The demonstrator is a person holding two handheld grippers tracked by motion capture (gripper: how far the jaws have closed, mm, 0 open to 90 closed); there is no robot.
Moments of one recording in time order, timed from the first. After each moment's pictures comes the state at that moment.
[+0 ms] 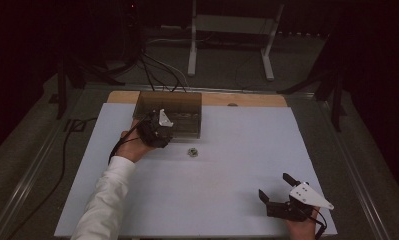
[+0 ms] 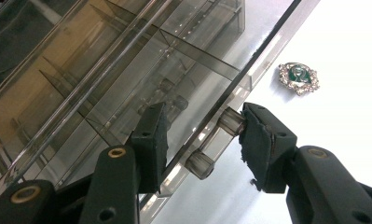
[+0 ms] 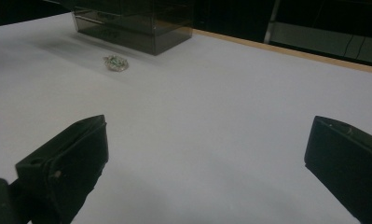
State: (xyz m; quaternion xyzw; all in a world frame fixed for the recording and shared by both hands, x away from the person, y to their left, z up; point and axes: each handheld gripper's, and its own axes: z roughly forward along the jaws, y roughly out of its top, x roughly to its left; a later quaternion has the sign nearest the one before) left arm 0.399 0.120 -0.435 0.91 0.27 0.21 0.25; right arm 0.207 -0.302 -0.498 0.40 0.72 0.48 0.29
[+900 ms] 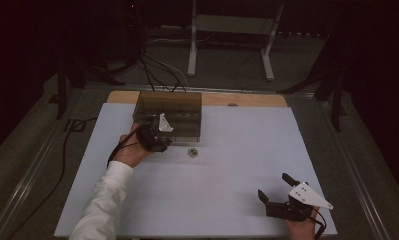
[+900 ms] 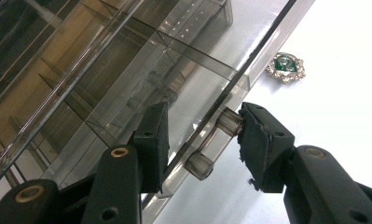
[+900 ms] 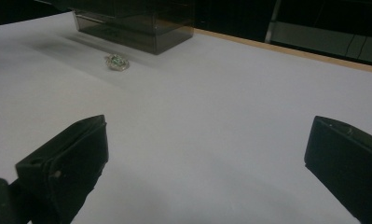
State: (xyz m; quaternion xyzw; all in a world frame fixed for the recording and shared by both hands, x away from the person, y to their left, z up) left arm 0.384 0.120 -0.436 0.91 0.26 0.22 0.24; right arm 0.208 -0.301 -0.499 0.40 0.72 0.48 0.29
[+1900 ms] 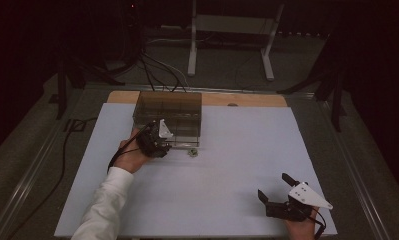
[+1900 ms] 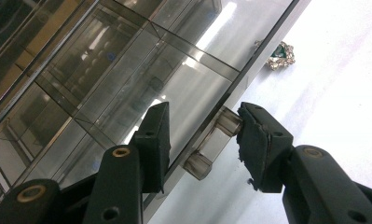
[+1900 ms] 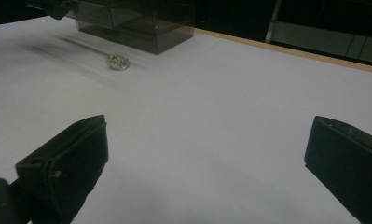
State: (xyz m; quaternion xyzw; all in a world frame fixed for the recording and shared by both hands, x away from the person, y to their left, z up) left arm 0.374 0.120 -0.447 0.91 0.25 0.21 0.24; right arm 0.208 -0.300 -0.499 0.40 0.72 0.48 0.29
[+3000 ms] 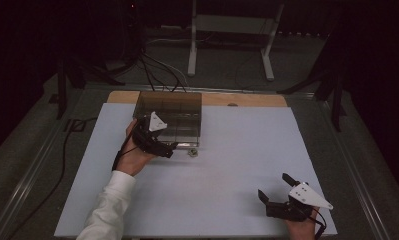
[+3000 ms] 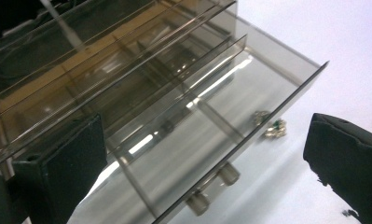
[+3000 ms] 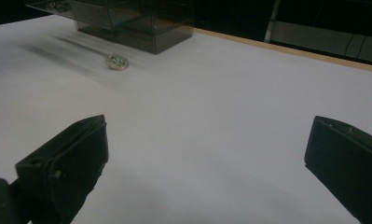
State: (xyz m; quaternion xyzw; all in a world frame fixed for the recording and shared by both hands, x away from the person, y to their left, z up) left arm 0.367 0.125 -0.430 0.84 0.34 0.23 0.36; right arm 0.207 -0.301 -0.499 0.40 0.72 0.48 0.29
